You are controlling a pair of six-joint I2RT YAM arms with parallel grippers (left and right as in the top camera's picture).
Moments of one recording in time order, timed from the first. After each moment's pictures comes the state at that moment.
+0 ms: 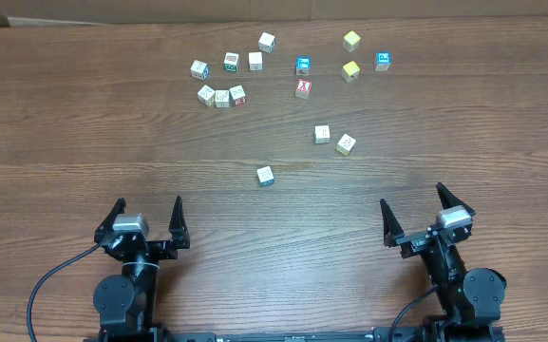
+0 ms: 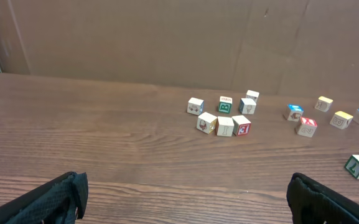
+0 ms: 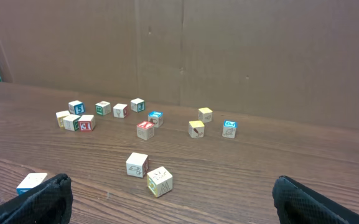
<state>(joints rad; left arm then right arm) 0.07 0.02 0.01 -0.07 0.07 -0.10 0.01 0.01 0.02 -0.01 -0.27 -0.03</state>
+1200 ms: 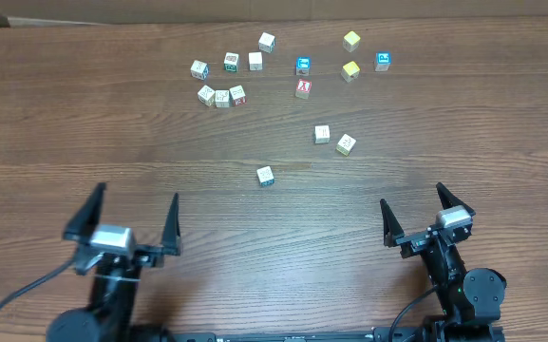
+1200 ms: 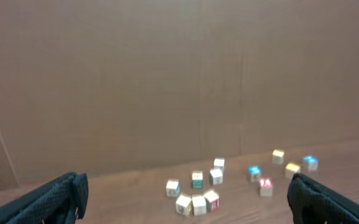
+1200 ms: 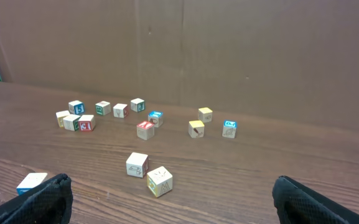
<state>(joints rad) 0.07 0.14 0.48 -0.20 0.23 0.02 0.01 0.01 0.02 -0.01 -0.27 -0.03</state>
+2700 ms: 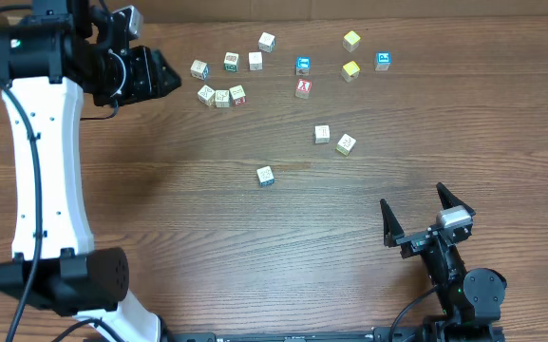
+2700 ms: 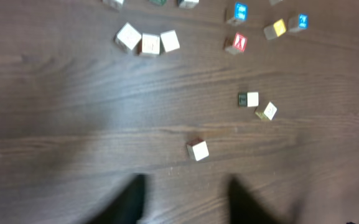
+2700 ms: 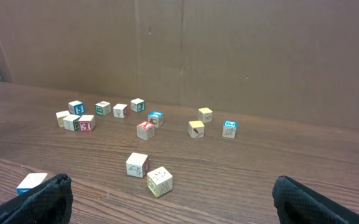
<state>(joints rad) 0.07 1.85 2.14 -1.45 0.42 -0.11 0.01 0.01 0.02 -0.01 -0.27 -0.03</state>
